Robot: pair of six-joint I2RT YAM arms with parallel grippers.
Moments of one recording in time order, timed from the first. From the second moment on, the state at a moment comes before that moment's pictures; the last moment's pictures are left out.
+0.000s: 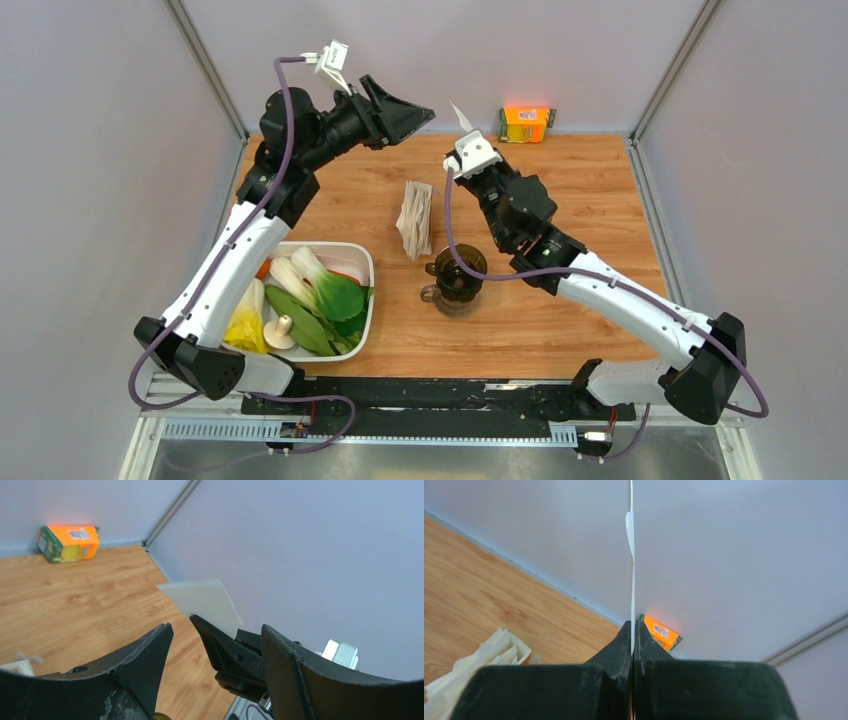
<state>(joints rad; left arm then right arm) -0.46 1.37 1.61 -0.13 0.43 -0.77 0.84 1.26 1.16 0.28 0.53 -0.57</state>
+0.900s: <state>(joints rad) -0.56 1.41 1.57 -0.13 0.42 -0.82 0.99 1.28 1.08 0.45 0.64 -0.88</state>
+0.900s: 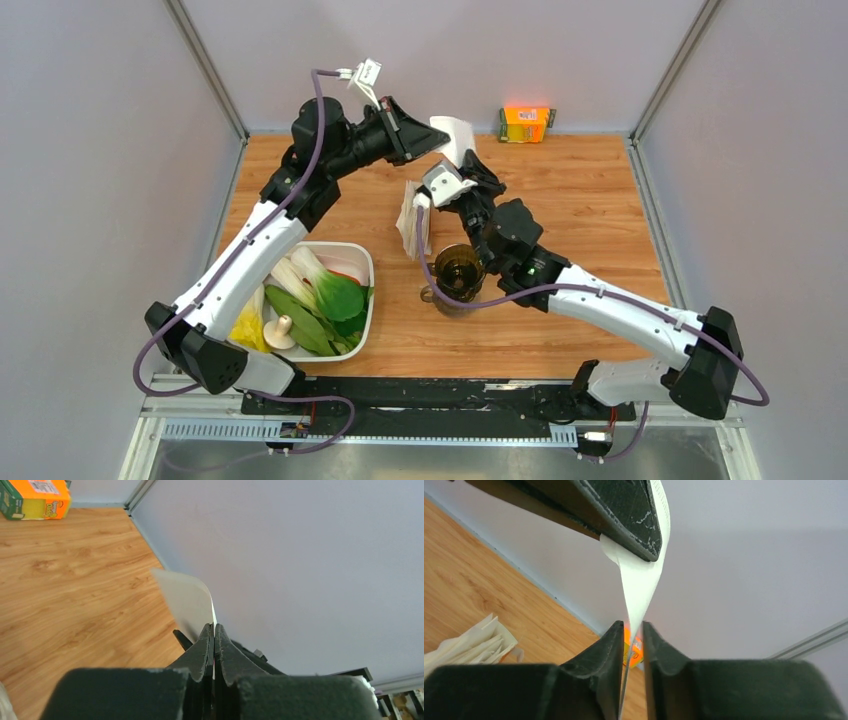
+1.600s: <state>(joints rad) -0.53 1.38 1.64 -0.58 0.94 0.15 0.78 0.96 1.44 -0.53 -0.30 -0.55</state>
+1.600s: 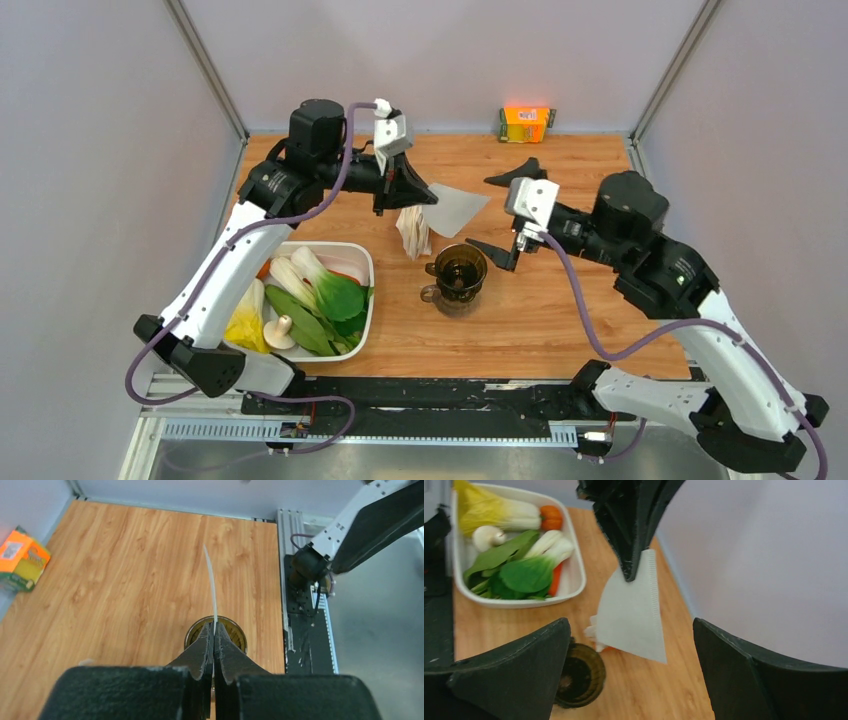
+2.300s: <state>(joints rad) -0.69 1.48 1.86 -1.08 0.91 0.67 0.78 1.17 1.53 -0.87 -0.61 -0.49</state>
